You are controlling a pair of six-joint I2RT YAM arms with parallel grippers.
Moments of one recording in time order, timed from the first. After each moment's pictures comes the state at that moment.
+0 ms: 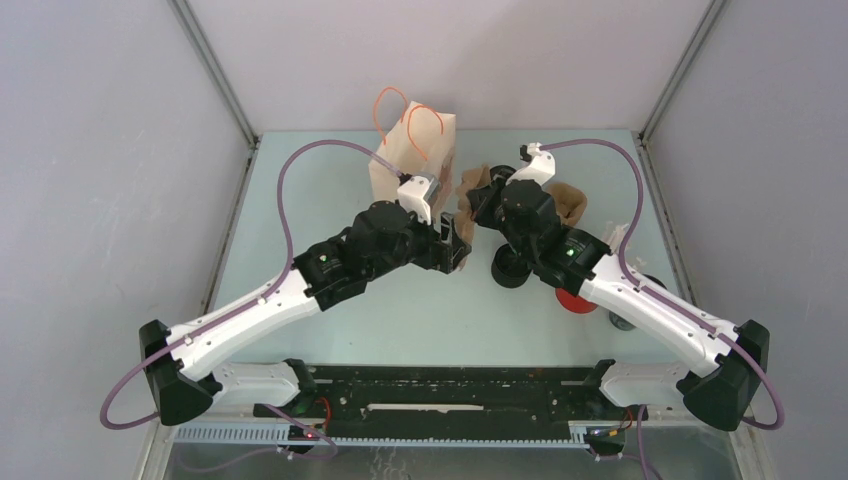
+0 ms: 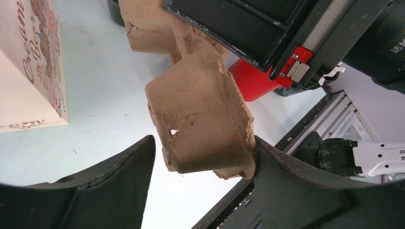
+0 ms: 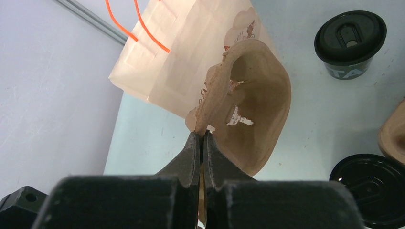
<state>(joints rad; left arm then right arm) -0.96 1.18 1.15 -0.34 -0.13 -0.46 0.83 1.23 1.17 -0.23 0.49 0.74</state>
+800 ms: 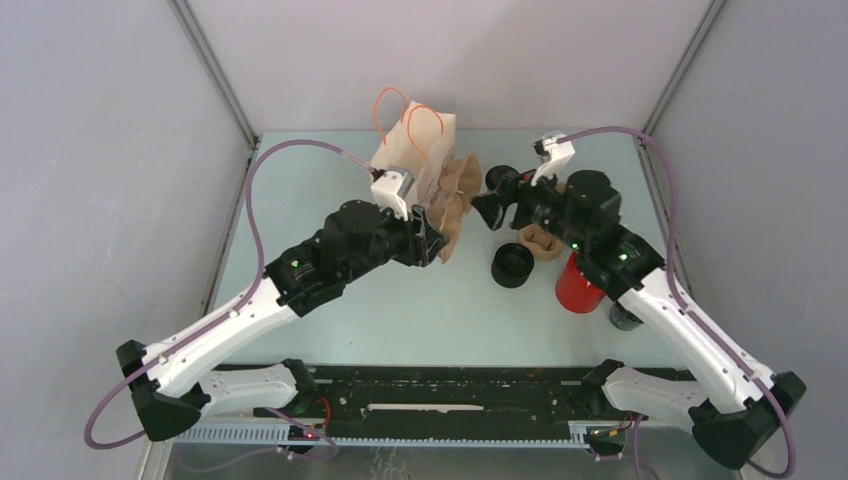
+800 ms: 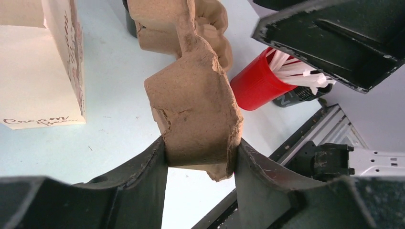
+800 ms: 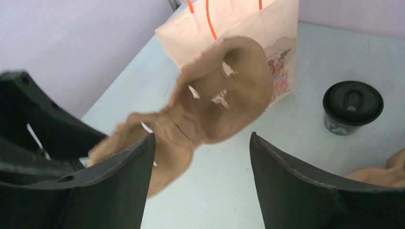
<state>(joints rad) -0.93 1.09 1.15 -0.39 -0.15 -0.46 0.66 1.08 1.16 -0.25 0.00 0.33</state>
